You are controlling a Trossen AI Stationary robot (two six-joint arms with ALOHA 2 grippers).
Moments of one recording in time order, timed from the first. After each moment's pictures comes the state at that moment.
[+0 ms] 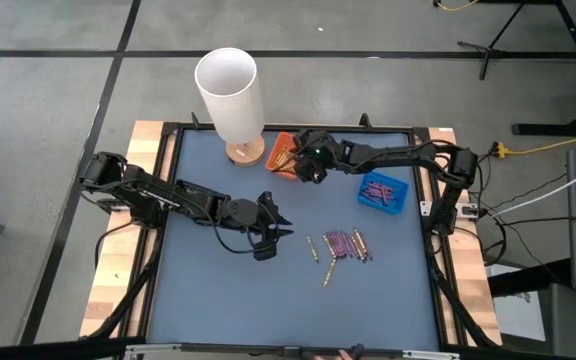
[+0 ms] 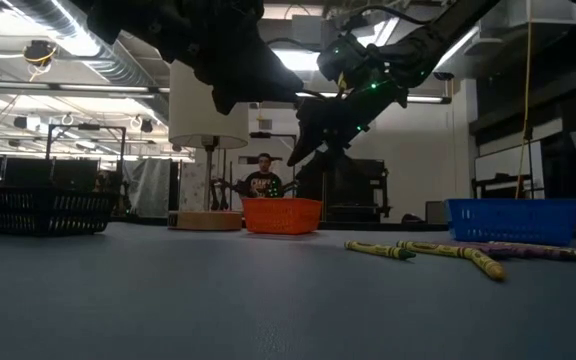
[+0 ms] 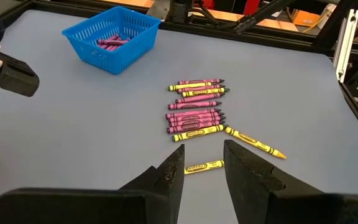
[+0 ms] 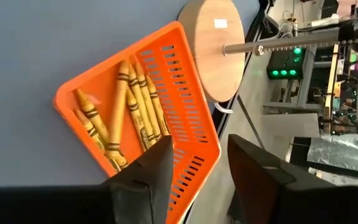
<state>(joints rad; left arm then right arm) -0.16 1.54 0.82 0.26 -0.19 -0.25 -0.34 1.82 1.13 0.06 0.14 -1.27</state>
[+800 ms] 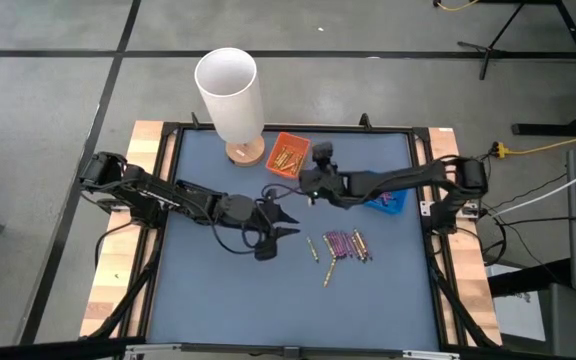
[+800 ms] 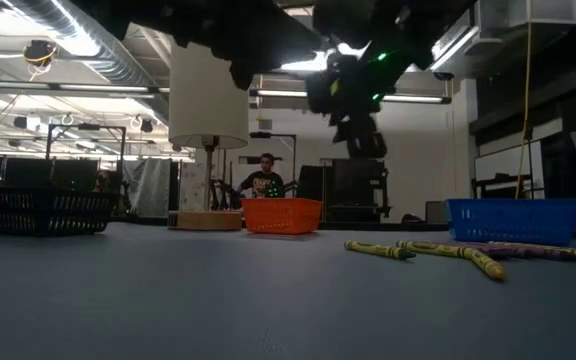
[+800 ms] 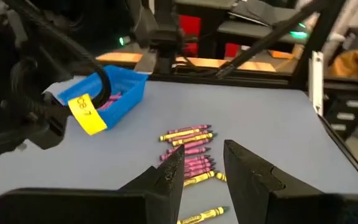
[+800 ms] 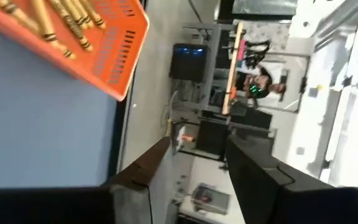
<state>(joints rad) -0.16 1.54 0.82 0.44 -0.16 -0.13 -0.05 1.75 1.13 -0.14 1.07 -0.92</state>
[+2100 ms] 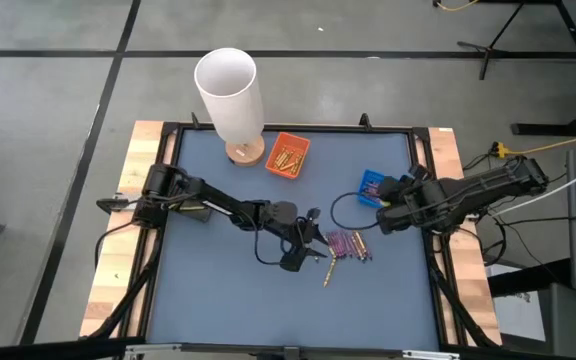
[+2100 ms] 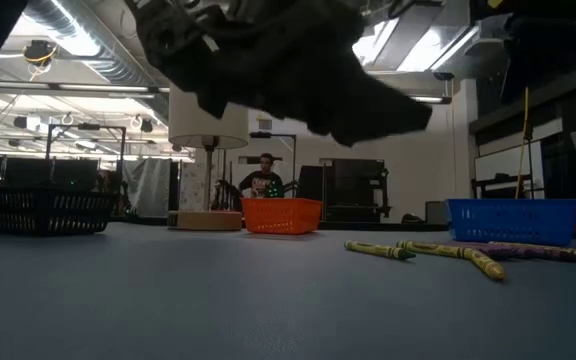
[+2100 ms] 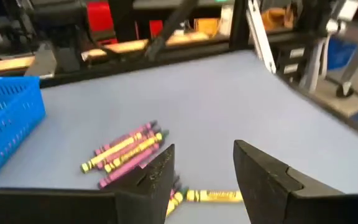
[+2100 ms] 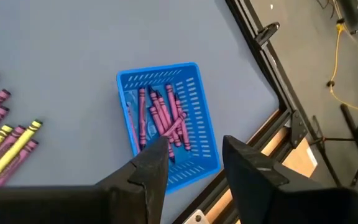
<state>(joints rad) -0.08 2.04 1.11 0.63 0.25 0.08 0.31 1.22 1.13 -1.53 0.61 0.82</state>
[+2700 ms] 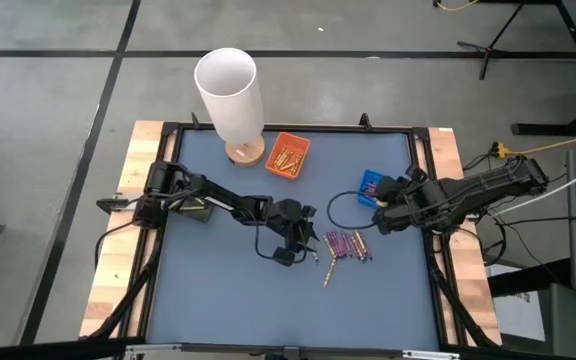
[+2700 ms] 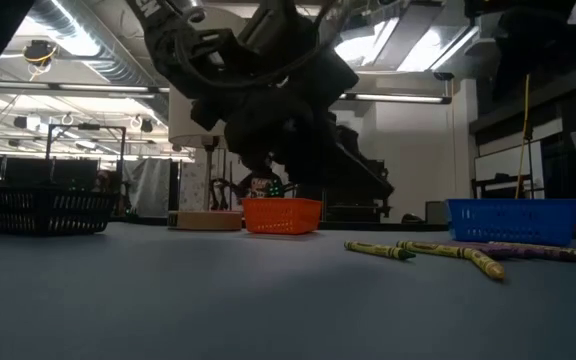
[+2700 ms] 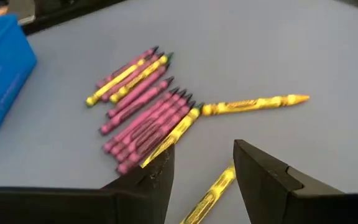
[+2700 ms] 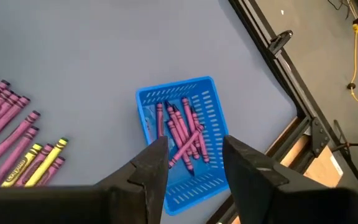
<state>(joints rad) -0.04 2.04 1.11 0.38 0.26 0.31 0.31 1.22 1.13 -1.45 0.61 0.84</state>
